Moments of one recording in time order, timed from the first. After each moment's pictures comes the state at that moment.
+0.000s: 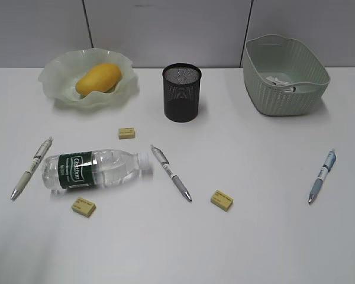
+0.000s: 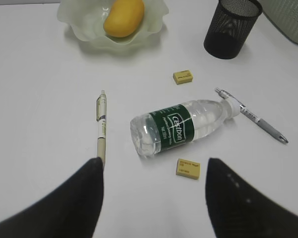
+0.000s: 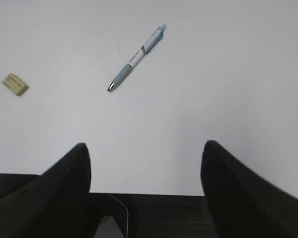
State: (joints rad) left arm -0.16 0.52 -0.48 -0.25 0.61 0.14; right arm 0.18 0.85 -0.96 -0.07 1.17 0.10
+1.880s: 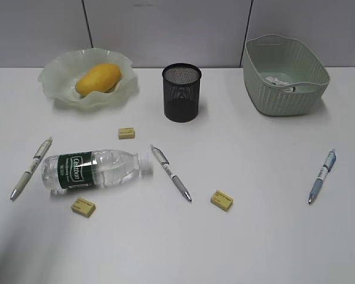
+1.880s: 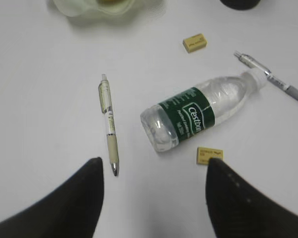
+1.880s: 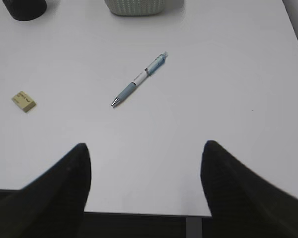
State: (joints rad) left arm -0.16 0.98 -0.74 -0.20 0.69 0.24; right arm 0.18 0.16 -0.53 -0.06 1.02 0.10
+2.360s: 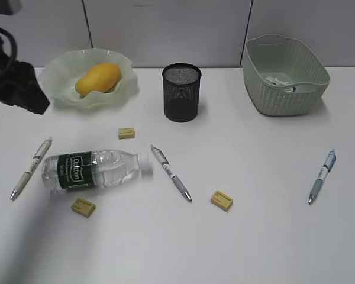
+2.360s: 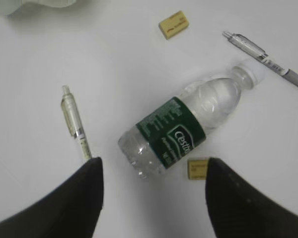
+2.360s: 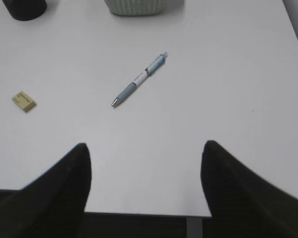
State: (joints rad) left arm -0.23 1.48 -1.15 -0.20 0.90 0.30; right arm 0.18 0.16 -0.53 -0.06 1.02 0.10
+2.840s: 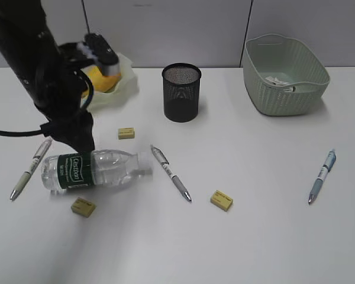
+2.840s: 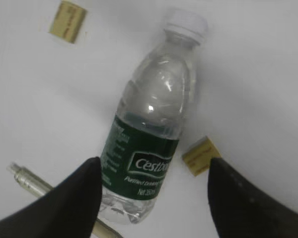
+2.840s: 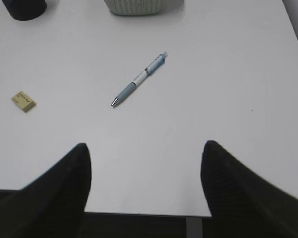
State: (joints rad) left arm -0.46 1.78 -1.33 -0.06 1.02 0.66; right arm 0.18 0.16 -0.53 -0.06 1.02 0.10
